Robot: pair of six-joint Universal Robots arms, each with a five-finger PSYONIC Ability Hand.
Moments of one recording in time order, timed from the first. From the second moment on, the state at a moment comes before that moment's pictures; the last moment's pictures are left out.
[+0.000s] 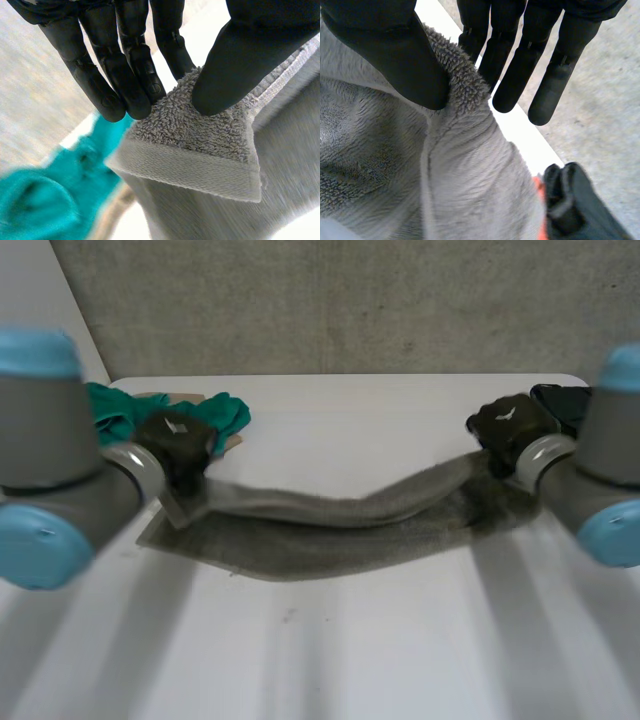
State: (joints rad) left arm 4.32 -1.96 -1.26 2.90 -1.57 3.59; right arm 1.85 -1.03 1.21 0.09 1.46 2.51; left_hand 1.14 1.19 1.19 1.19 1.00; right_hand 1.12 1.18 1.19 1.20 0.99
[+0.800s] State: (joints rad) left arm 4.38 -2.23 -0.24 3.05 -1.59 3.35; right arm 1.84 -0.98 0.71 -0.36 1.54 2.66; left_hand 1.14 1.20 1.19 1.20 1.00; right_hand 1.12 1.18 1.19 1.20 0.99
